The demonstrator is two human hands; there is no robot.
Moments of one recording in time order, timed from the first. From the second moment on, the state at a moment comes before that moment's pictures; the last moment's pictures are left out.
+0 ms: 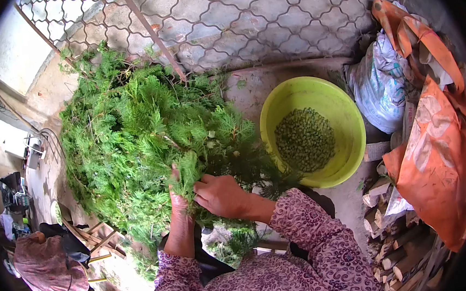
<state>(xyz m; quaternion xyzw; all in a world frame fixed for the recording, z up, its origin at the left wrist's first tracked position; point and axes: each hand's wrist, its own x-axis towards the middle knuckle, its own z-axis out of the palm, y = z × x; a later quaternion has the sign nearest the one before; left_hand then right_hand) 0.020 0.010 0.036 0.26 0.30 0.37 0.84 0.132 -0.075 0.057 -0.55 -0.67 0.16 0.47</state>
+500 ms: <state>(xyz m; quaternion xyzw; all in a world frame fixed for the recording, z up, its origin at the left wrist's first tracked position) 0.012 0.003 0.013 0.24 0.35 0.33 0.84 0.171 -0.068 0.079 -0.55 -0.54 0.25 0.59</state>
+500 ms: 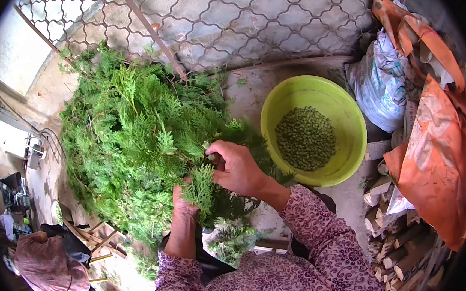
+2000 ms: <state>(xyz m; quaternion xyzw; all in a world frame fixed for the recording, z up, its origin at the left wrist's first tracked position) -0.022 0.038 -0.013 0.06 0.25 0.29 0.92 0.177 -0.060 0.056 -0.70 -0.60 0.01 0.39</state>
